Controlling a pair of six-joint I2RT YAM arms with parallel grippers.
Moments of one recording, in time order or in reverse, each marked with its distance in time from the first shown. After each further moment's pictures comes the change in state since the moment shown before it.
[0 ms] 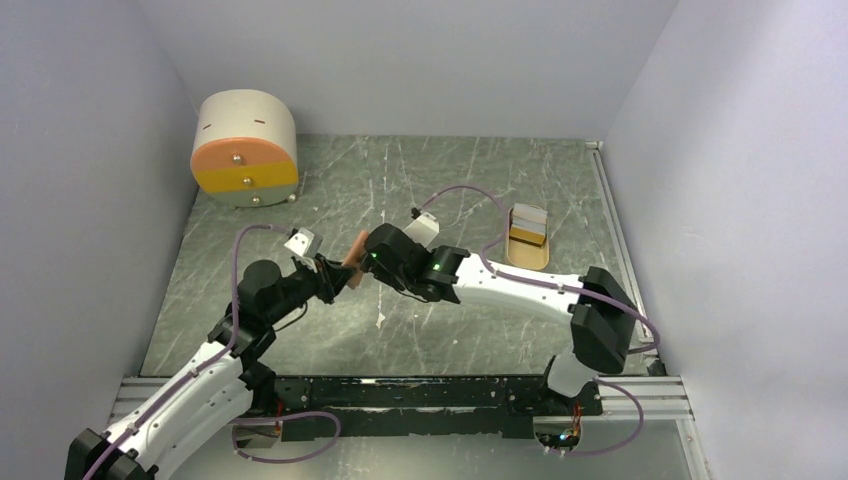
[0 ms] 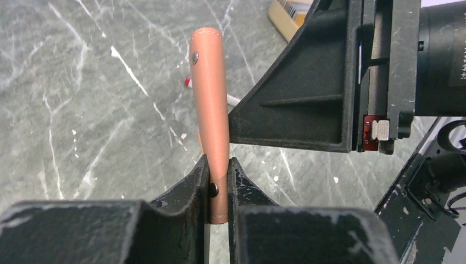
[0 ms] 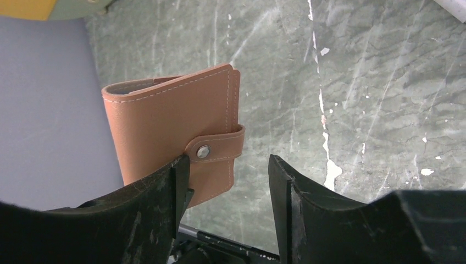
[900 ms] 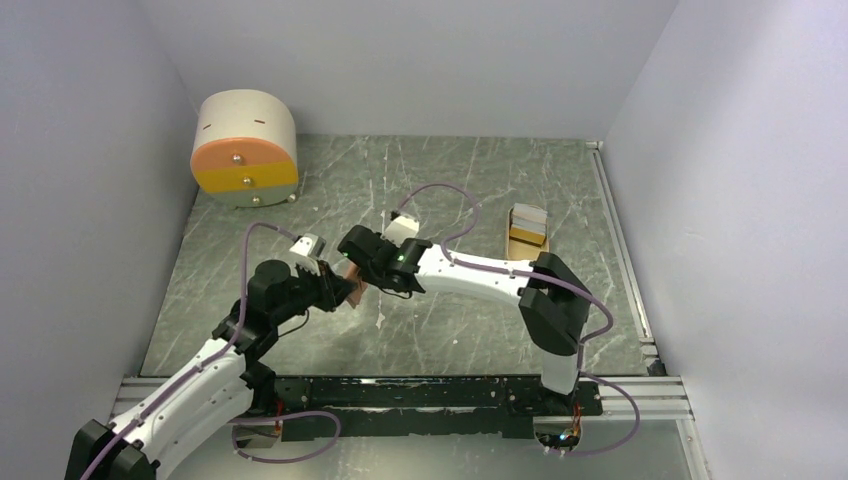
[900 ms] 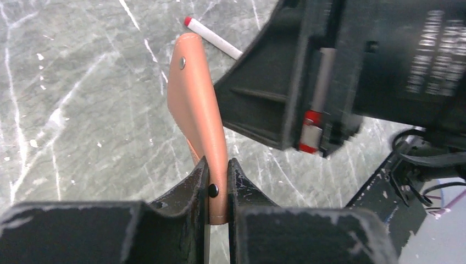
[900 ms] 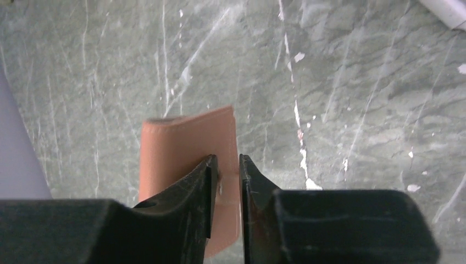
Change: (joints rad) left arm 0.007 0.053 -0.019 -0.117 -0.002 -0.116; right arm 0.007 0.251 0.206 -0.182 0.022 -0.024
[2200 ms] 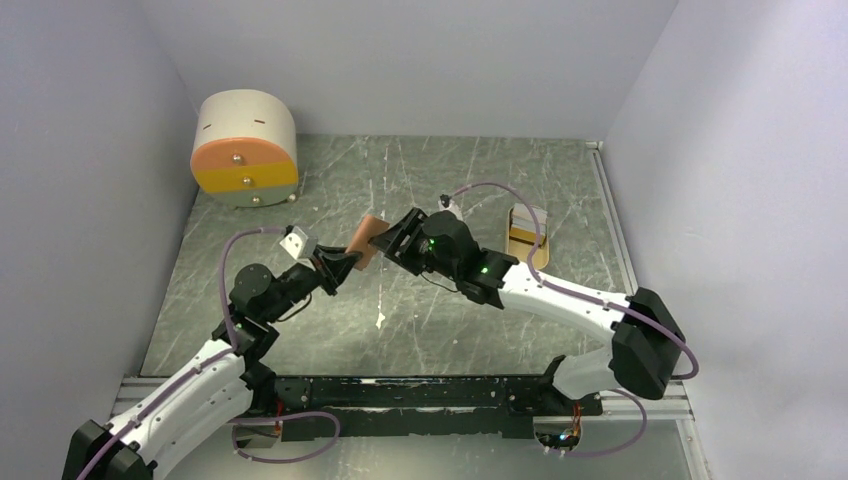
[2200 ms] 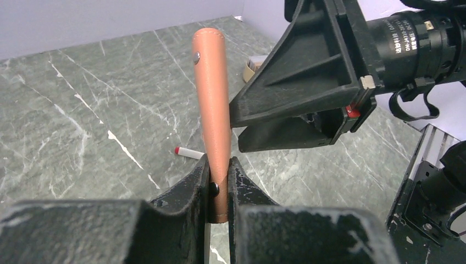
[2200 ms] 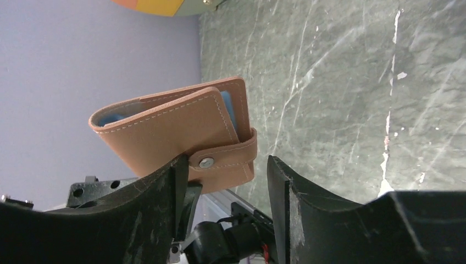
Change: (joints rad) left arm -0.025 -0.007 0.003 0.399 0.031 0.181; right arm -0.171 -0.495 -0.491 0.581 -0.325 -0.064
